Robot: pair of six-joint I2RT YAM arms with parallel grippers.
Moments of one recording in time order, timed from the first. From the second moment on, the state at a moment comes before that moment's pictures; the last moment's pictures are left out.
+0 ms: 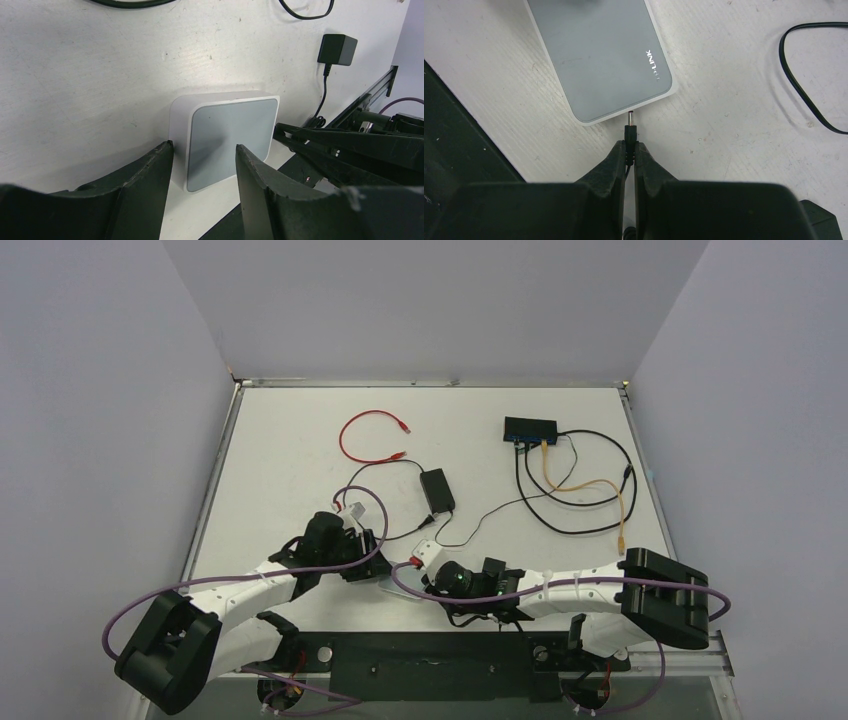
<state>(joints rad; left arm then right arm) -0.54 1.11 0.31 0.01 0.38 -0.75 1.26 1.38 0.53 0.03 0.22 0.25</state>
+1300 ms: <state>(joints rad) -0.54 1.11 0.30 0.01 0.40 -0.74 1.25 1.41 0.52 0.08 0.23 0.26</state>
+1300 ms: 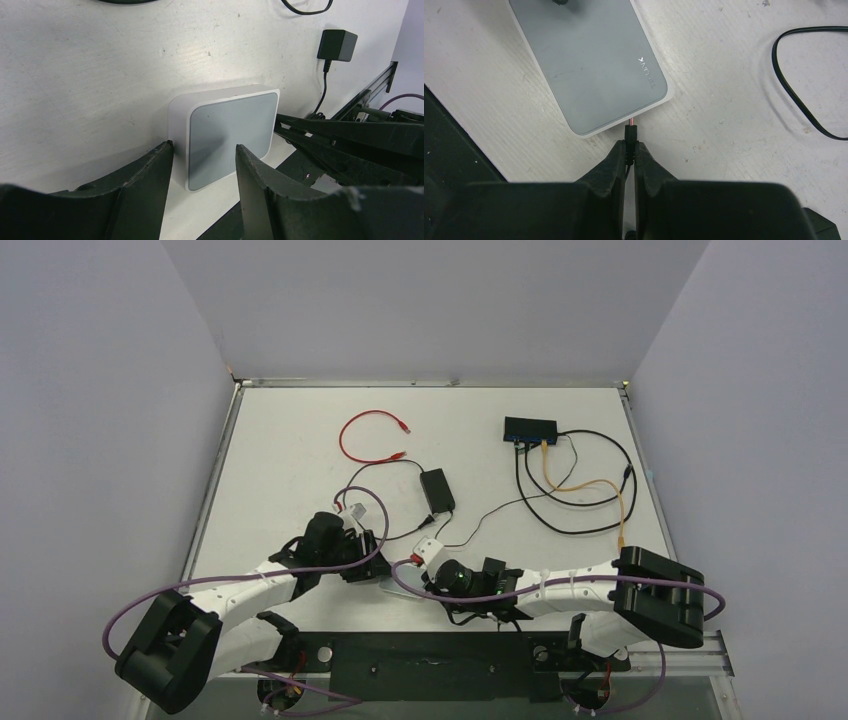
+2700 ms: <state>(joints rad) -0.54 1.14 0.28 0.06 0.39 -0.67 1.27 1.44 0.56 0.05 0.18 0.05</state>
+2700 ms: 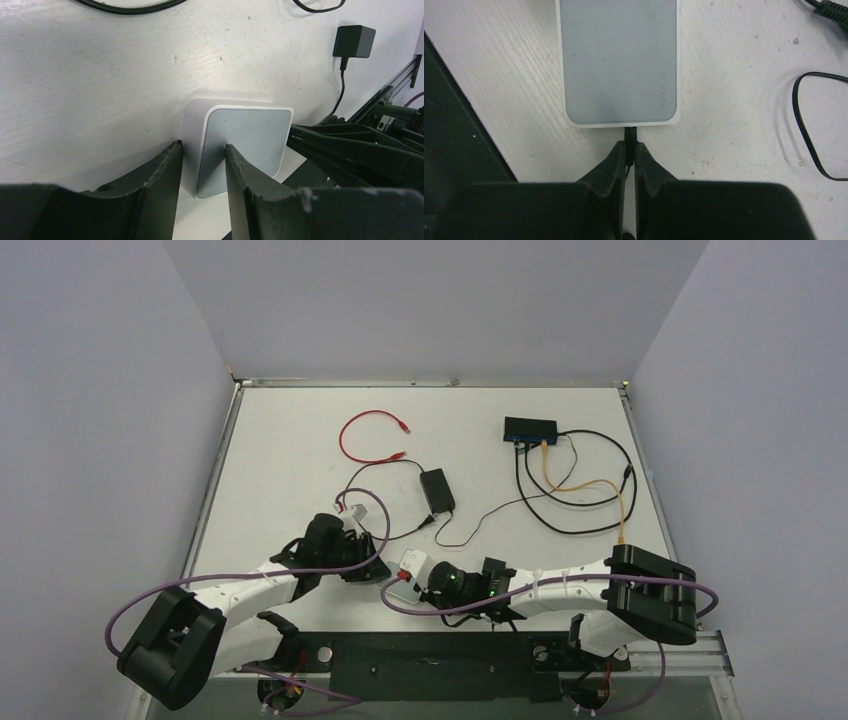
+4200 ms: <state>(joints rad) -0.62 1.11 0.27 0.12 0.24 -0.68 1.19 1.52 0.72 -0.13 0.08 -0.04</state>
